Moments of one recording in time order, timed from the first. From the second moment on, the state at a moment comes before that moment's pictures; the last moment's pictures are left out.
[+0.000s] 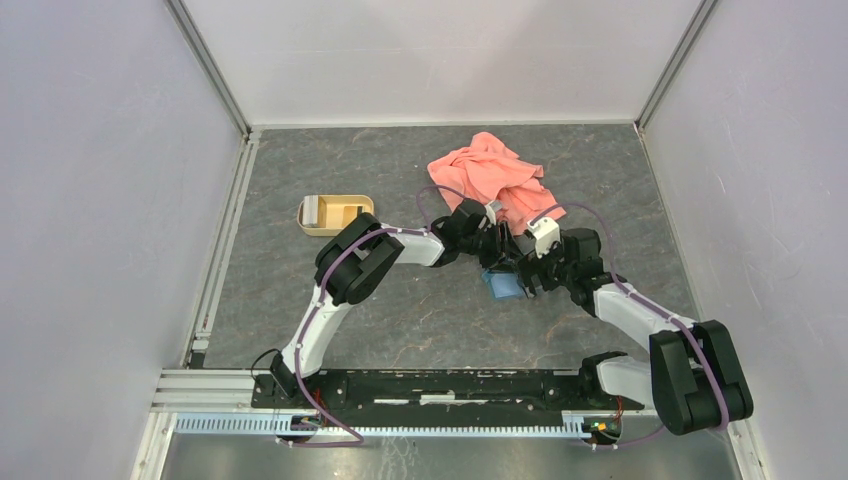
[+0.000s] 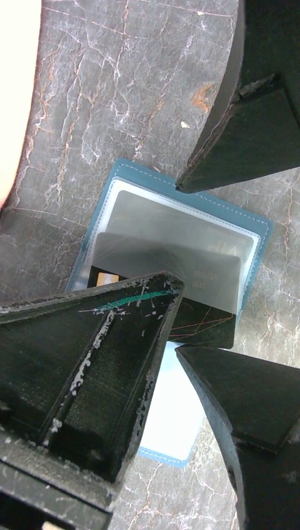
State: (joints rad) left arm -0.82 2.30 1.39 0.35 0.58 -1.11; right arm 0.21 1.19 0.40 0.03 -0.25 -0.29
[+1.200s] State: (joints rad) left arm -0.81 2.25 1.33 0.37 0.55 -1.12; right arm 0.19 1.26 0.41 0.13 -0.19 -0.15
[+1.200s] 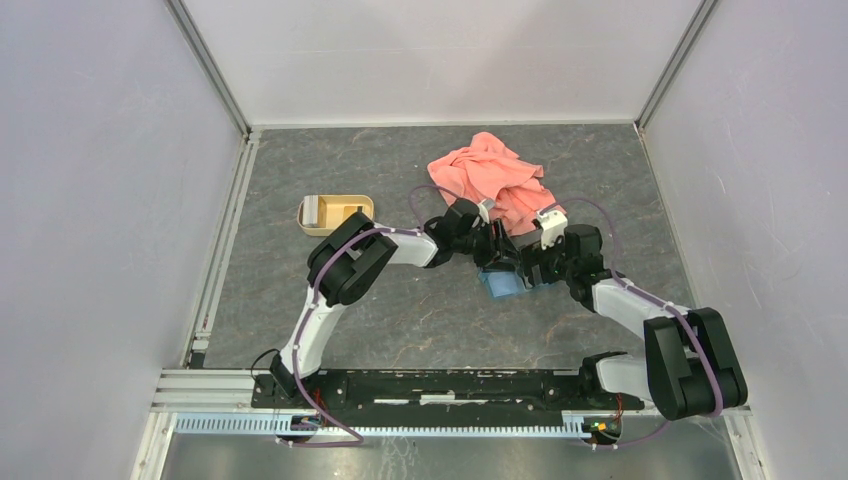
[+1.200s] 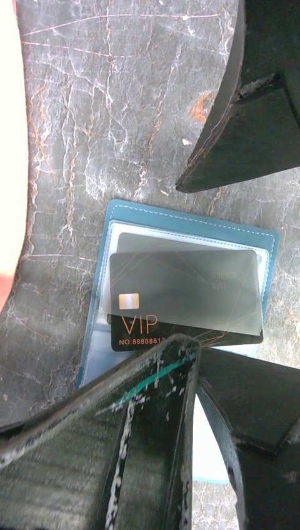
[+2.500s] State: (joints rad) left arm -0.79 1.47 0.77 0.44 0.12 -0.76; right arm 0.16 1.33 0.56 0.06 -0.34 -0.35
